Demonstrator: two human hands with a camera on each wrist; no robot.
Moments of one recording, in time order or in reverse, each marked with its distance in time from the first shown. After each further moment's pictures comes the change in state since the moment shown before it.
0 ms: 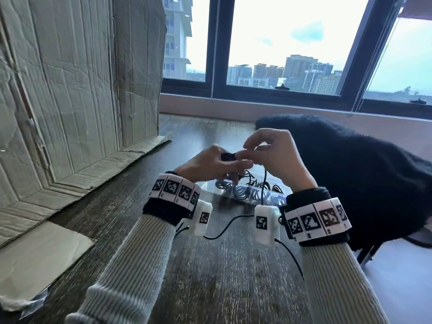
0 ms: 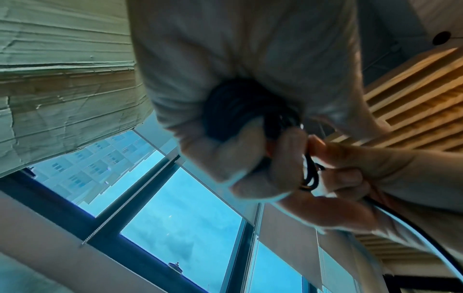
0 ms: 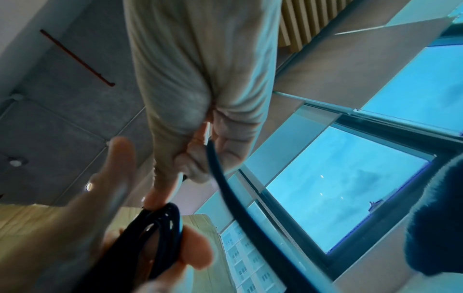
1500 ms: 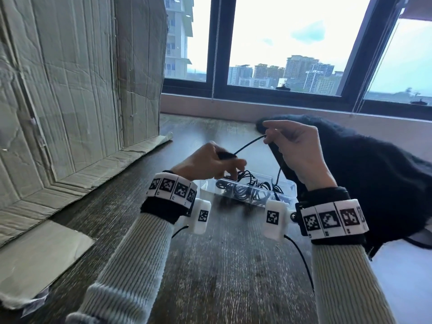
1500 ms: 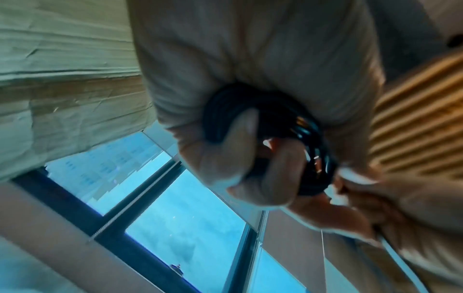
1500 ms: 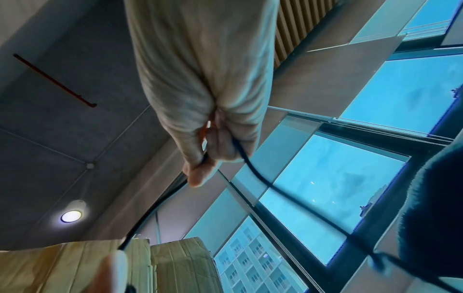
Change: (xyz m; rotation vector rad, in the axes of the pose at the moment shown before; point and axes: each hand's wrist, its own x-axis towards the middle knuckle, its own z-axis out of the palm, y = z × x) left_hand -0.001 -0.010 -0.010 0.012 0.043 0.011; right_hand 0.004 0.008 -0.025 0.046 0.178 -0.094
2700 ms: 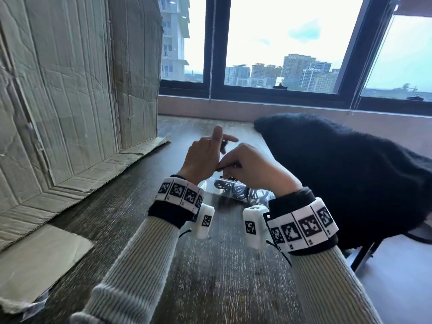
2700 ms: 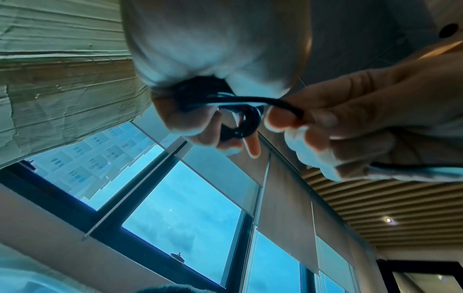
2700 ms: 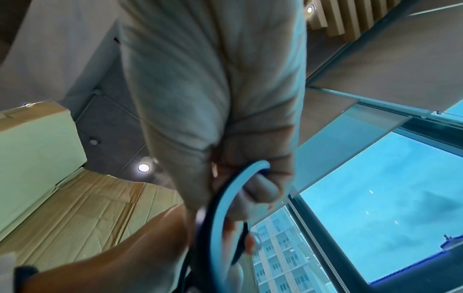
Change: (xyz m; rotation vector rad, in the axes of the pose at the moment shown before) left_hand 0.016 -0.010 0.010 0.234 0.471 0.125; right_hand -0.024 -0.036 0.047 -0.570 -0.653 -0.090
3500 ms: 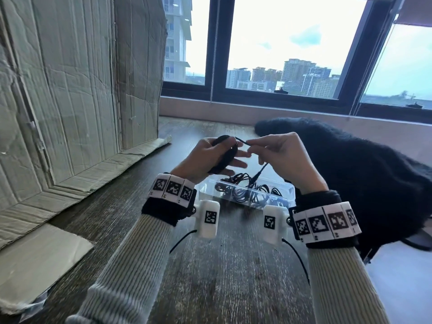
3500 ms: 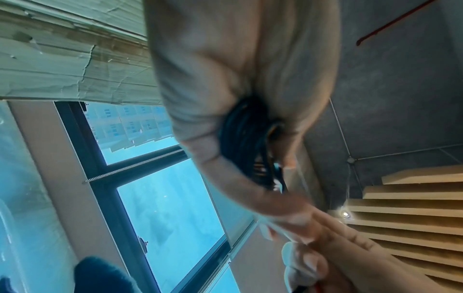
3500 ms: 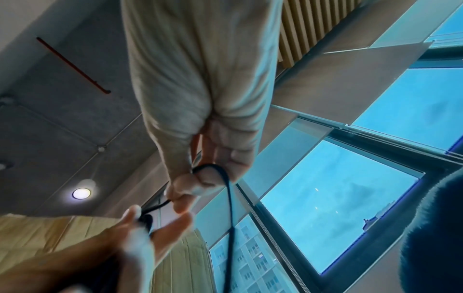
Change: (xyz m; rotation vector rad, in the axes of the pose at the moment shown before) left_hand -0.008 0.022 -0.017 -0.745 -0.356 -0.299; right_hand -0.004 0.050 -0.019 0.426 0.430 0.098
